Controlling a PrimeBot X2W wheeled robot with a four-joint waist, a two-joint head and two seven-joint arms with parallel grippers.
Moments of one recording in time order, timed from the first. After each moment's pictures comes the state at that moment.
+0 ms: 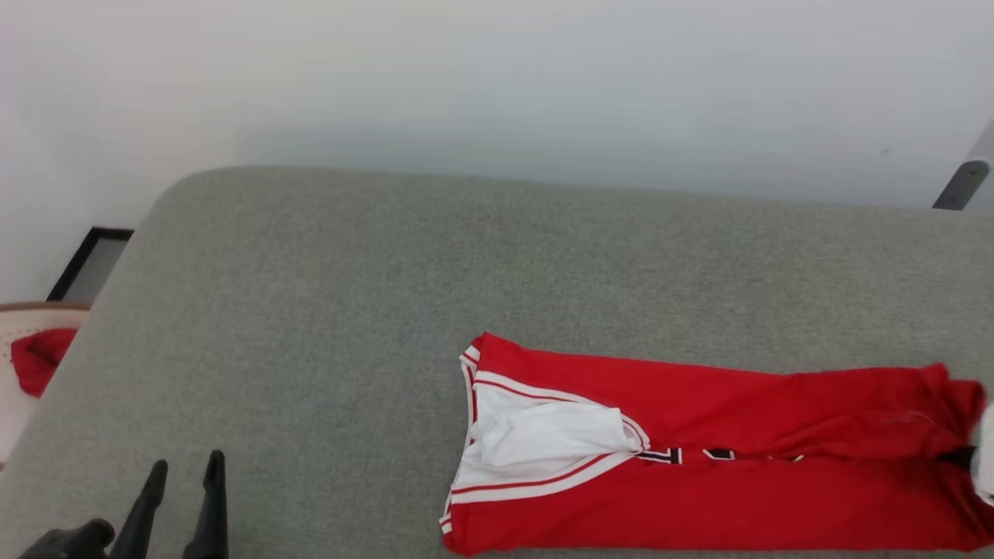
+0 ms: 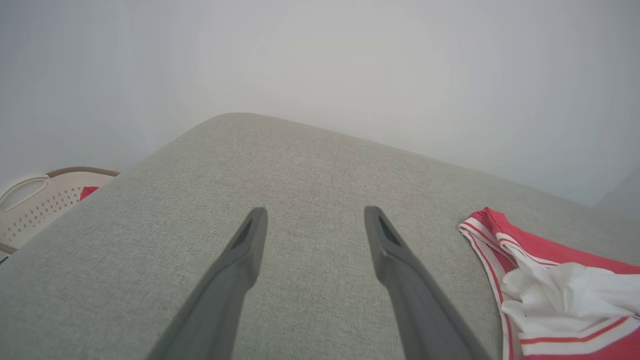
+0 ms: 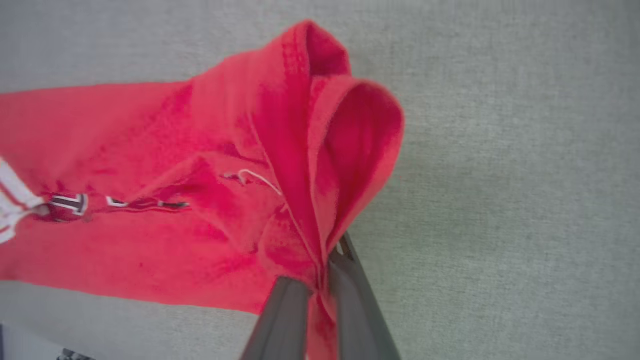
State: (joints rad) left arm 0.11 0.36 -0.01 0.16 -0.60 -0.05 -0.25; right arm -0.33 -0.54 0.02 0.43 0.71 0.13 0.91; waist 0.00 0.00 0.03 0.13
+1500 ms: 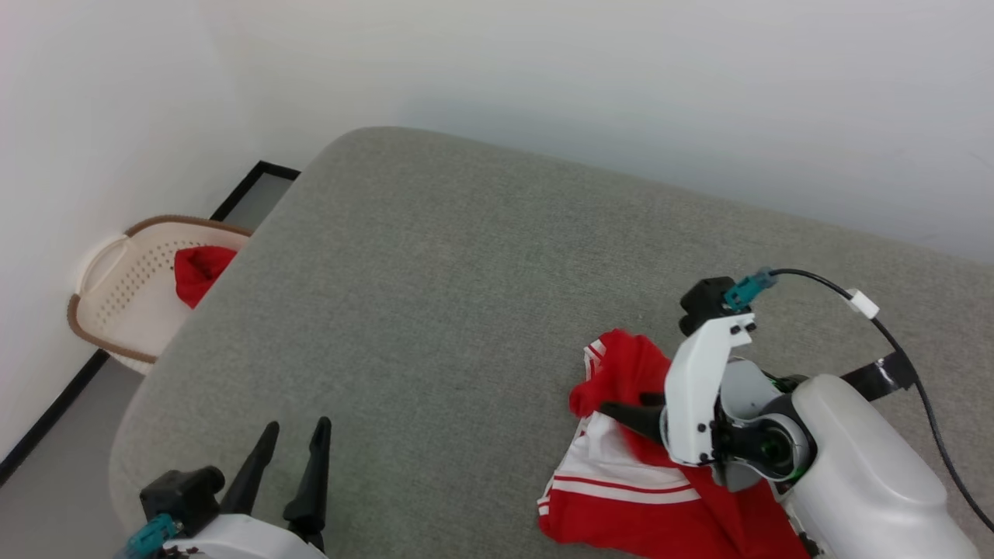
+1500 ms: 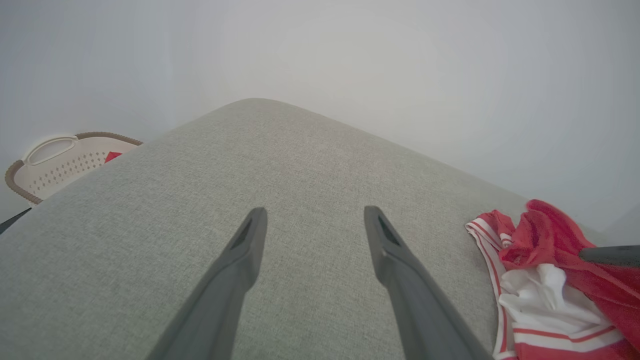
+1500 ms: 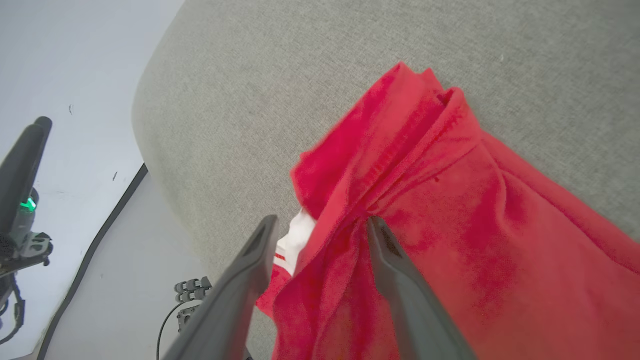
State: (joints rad) left arm -0.06 0.28 -0.17 0.30 -0.60 -0.10 -0.24; right arm -0.59 -0.18 0.48 0.55 0.82 0.13 0.74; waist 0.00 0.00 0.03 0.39
